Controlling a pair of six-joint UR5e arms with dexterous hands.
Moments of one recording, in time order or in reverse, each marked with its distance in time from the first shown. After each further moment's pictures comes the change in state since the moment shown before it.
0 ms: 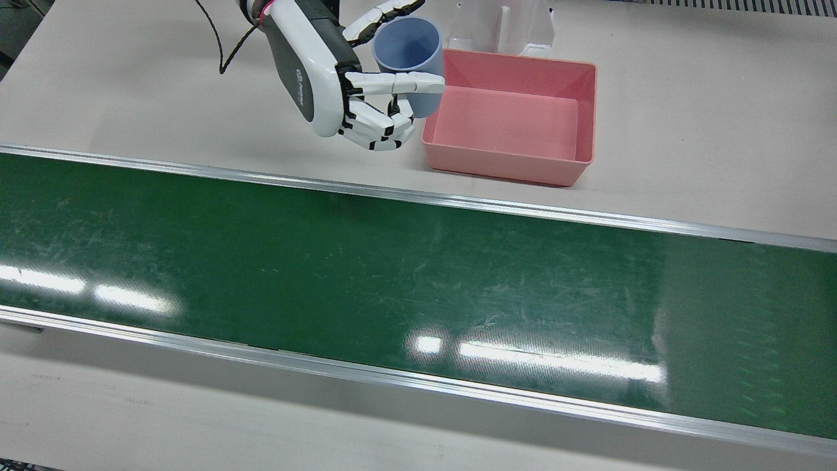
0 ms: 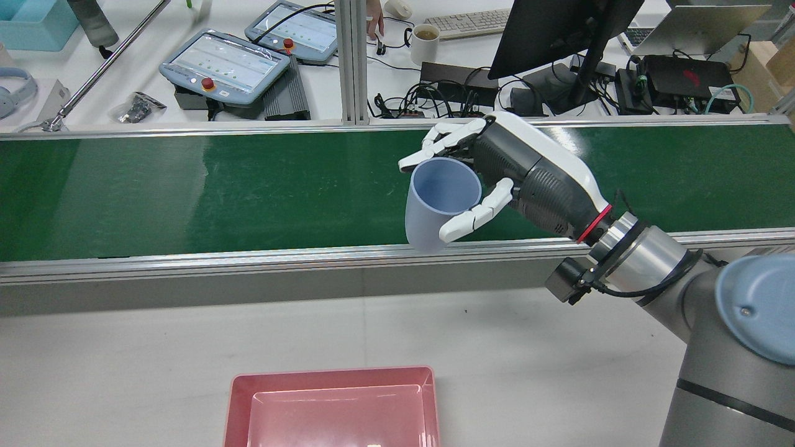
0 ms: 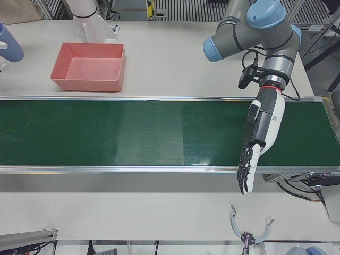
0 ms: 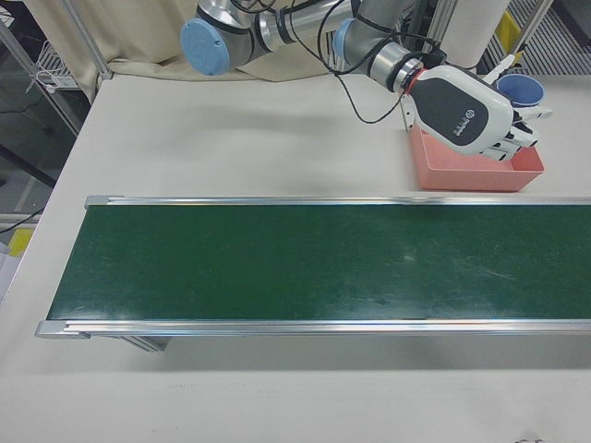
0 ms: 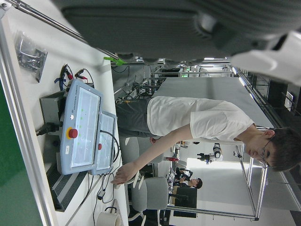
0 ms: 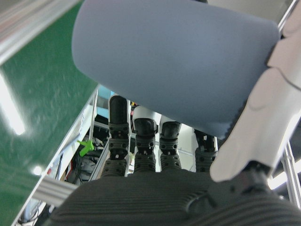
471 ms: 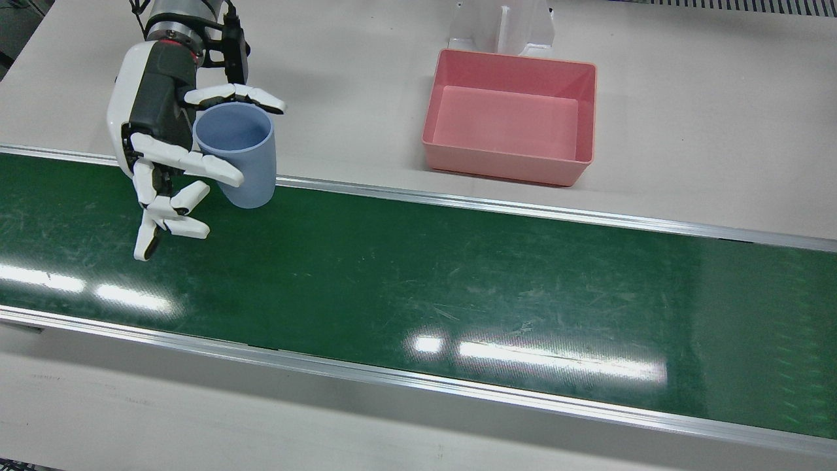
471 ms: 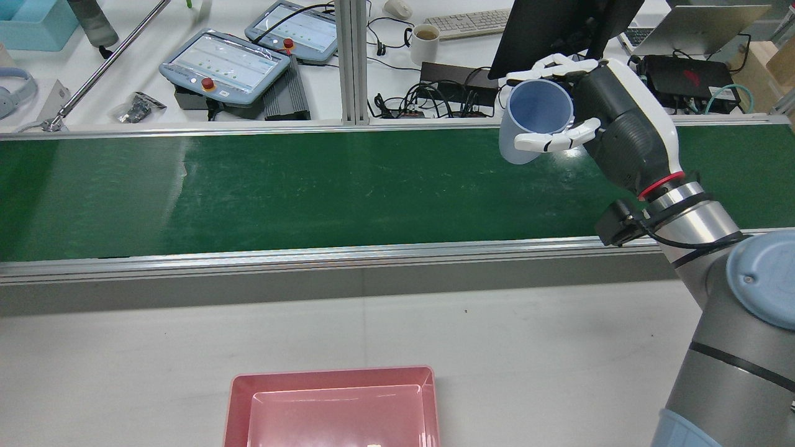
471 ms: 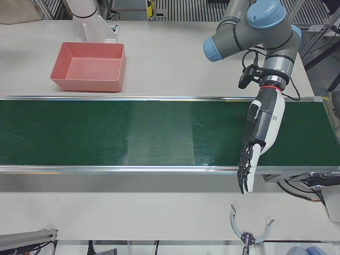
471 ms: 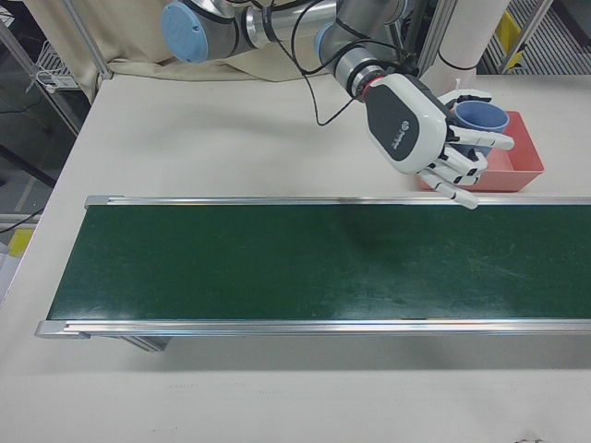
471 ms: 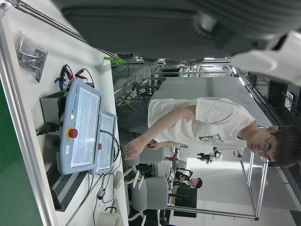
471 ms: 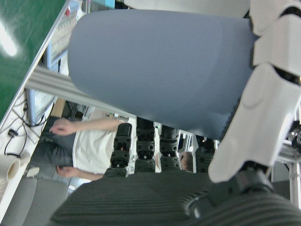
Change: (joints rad) left arm 0.000 0.001 0.000 -0.002 0.001 0.000; right arm 0.121 -0.068 -0.018 0.000 0.234 0.104
